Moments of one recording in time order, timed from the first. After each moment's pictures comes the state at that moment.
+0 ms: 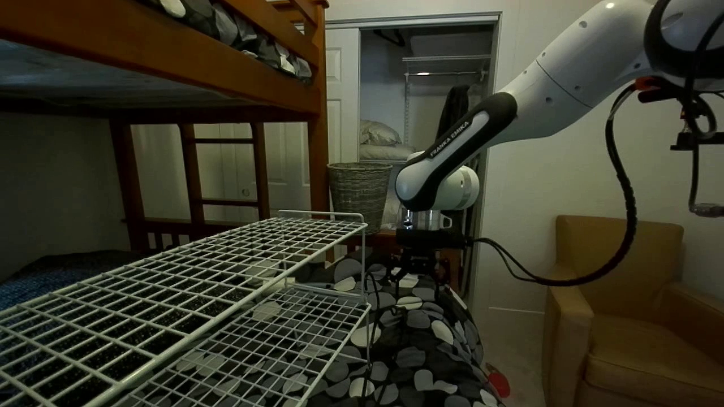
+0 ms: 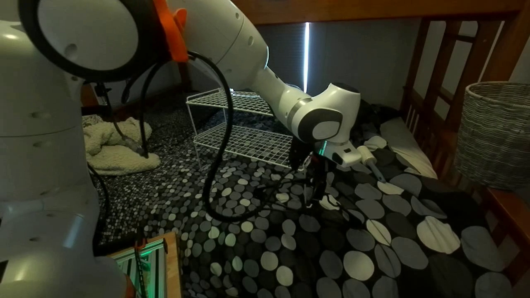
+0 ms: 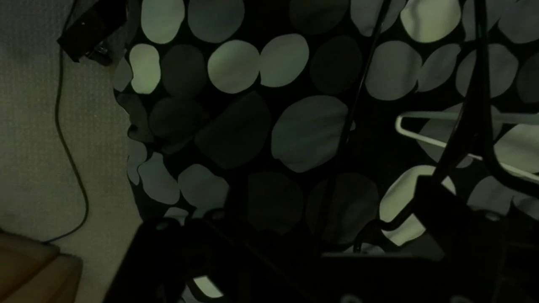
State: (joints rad) arm 0.05 0.27 0.07 -2.04 0.12 2.22 0.65
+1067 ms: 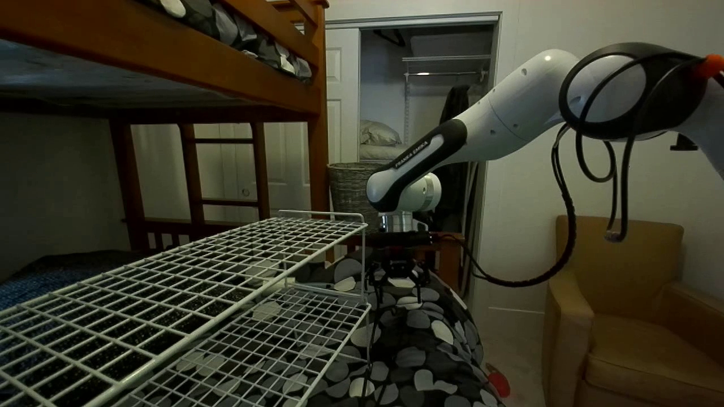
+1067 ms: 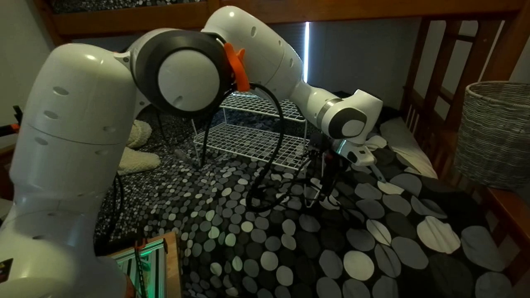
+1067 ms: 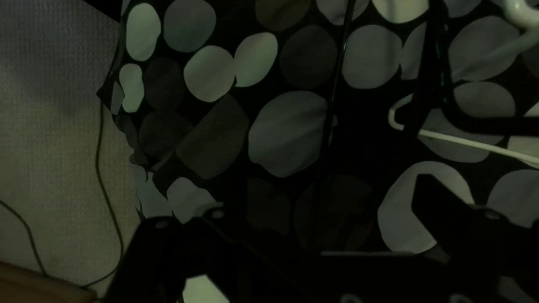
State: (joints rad) arm 0.10 0.55 0.02 -1.65 0.13 1.92 0.76
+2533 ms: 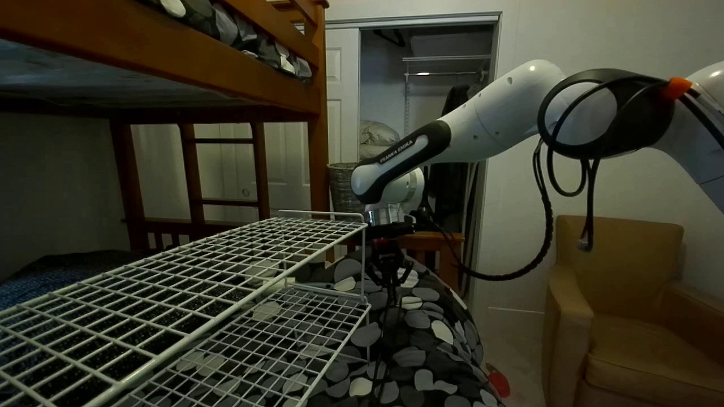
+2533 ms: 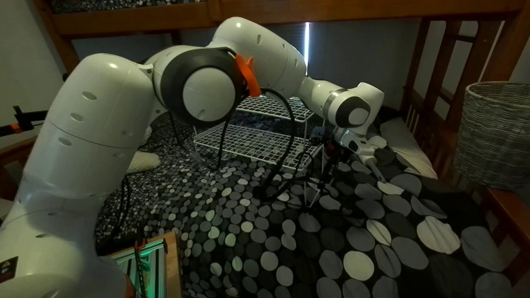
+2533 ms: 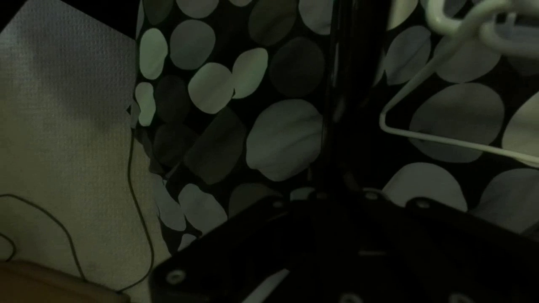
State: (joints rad) arm 0.15 0.64 0.00 -1.45 0.11 1.74 0.86
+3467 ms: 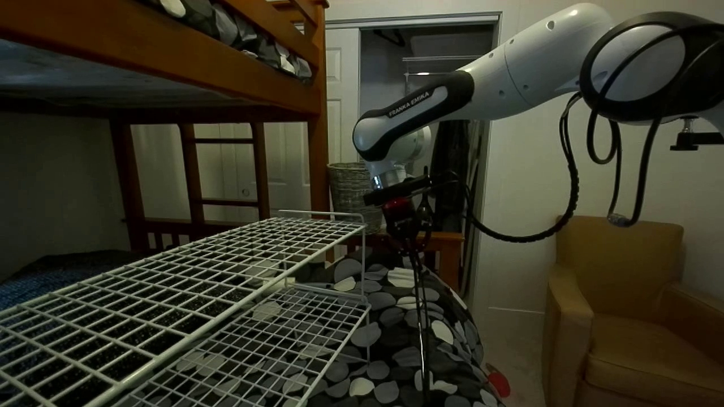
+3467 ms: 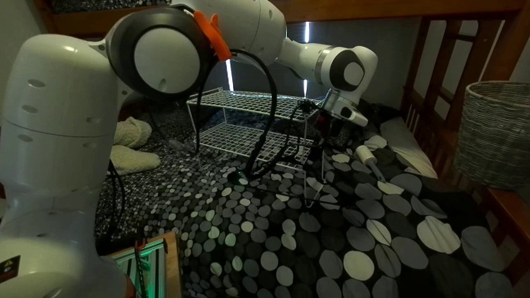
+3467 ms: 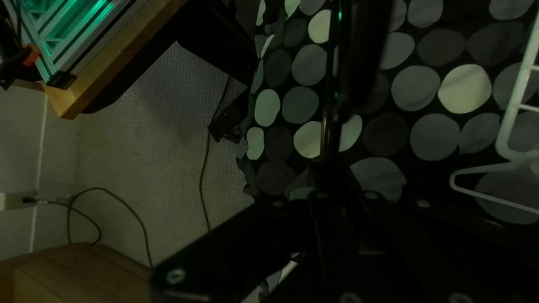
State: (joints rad) arm 0.17 0.46 0.00 -1.48 0.04 1.43 0.86
